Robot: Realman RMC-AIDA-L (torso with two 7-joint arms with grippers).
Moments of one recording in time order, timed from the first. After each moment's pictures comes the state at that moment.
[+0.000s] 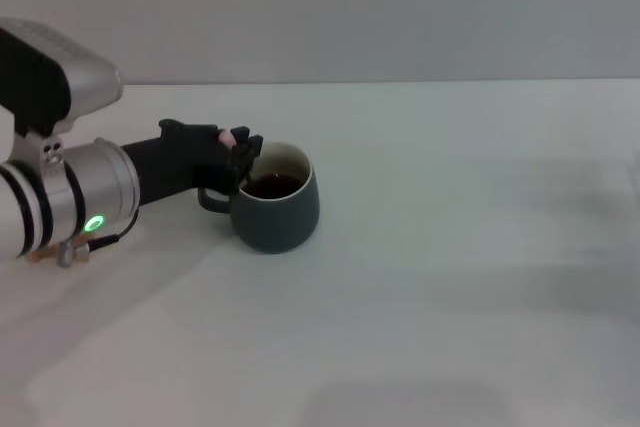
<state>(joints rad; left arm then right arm) -0.18 -2.06 -1.55 -1.34 1.90 -0.70 1.09 0.38 2.09 1.63 0.29 -2.91 -0.89 0.03</state>
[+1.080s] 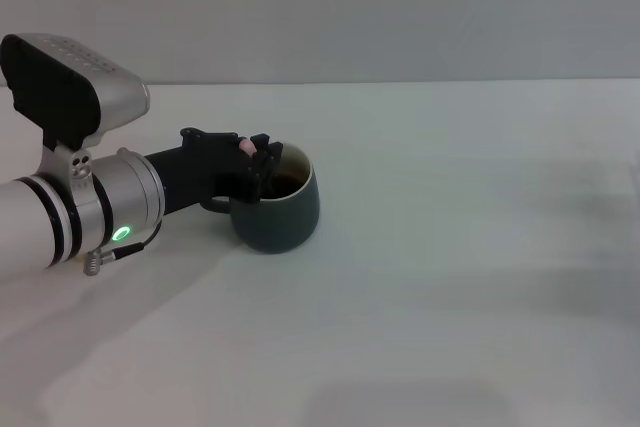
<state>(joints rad) -0.19 -2.06 -1.48 -1.30 1.84 -0.61 1.12 0.37 2.08 1.62 0.29 -2.91 -0.89 0.03</state>
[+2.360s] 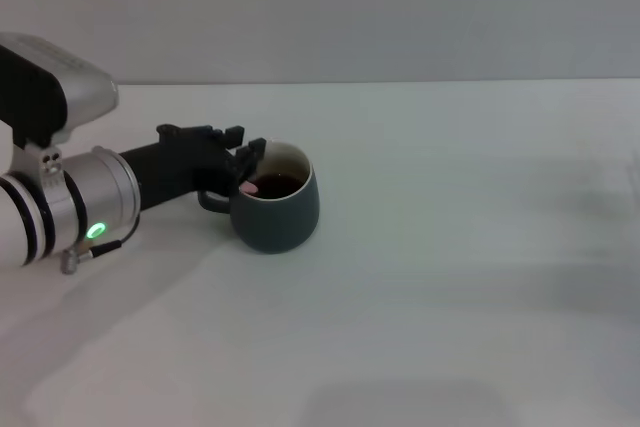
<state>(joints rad) -0.16 -2.06 -1.53 -1.32 1.83 -0.64 1.13 0.38 2.08 1.62 0.29 -2.91 -0.87 0.03</state>
